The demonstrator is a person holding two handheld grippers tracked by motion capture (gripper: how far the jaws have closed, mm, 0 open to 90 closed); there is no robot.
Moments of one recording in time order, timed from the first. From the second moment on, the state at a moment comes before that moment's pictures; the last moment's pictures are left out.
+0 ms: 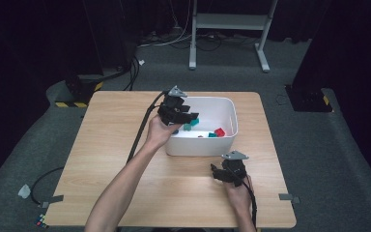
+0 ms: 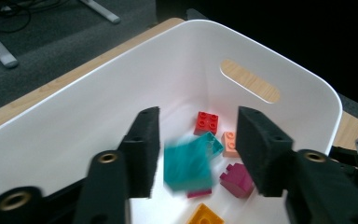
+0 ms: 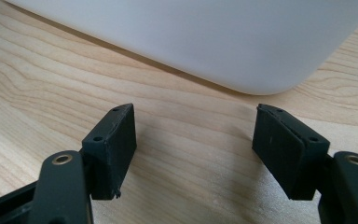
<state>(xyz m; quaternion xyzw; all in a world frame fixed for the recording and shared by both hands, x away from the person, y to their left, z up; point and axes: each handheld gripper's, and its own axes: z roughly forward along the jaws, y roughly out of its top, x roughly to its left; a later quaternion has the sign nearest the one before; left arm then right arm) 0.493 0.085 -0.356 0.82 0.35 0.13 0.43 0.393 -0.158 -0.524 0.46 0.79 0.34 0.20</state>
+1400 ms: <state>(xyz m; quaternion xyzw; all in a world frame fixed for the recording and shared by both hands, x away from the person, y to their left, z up) 0.411 0.207 -0.388 0.78 0.41 0.17 0.44 0.393 -0.158 -0.524 0.46 0.79 0.34 0.21</state>
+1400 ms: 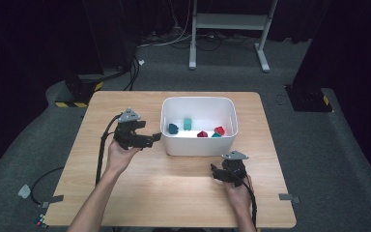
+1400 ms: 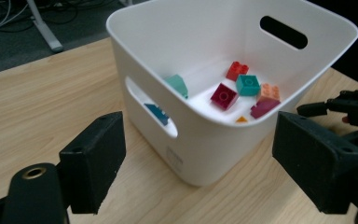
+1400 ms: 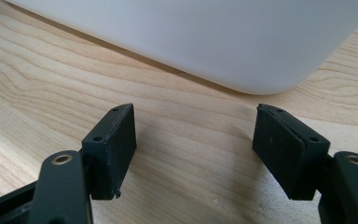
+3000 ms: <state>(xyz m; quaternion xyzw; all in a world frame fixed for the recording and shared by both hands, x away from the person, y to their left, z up) 0.360 0.269 -0.528 0.76 0.51 0.23 0.33 0.393 -0.157 -0.524 0.47 0.79 0.34 0.20</state>
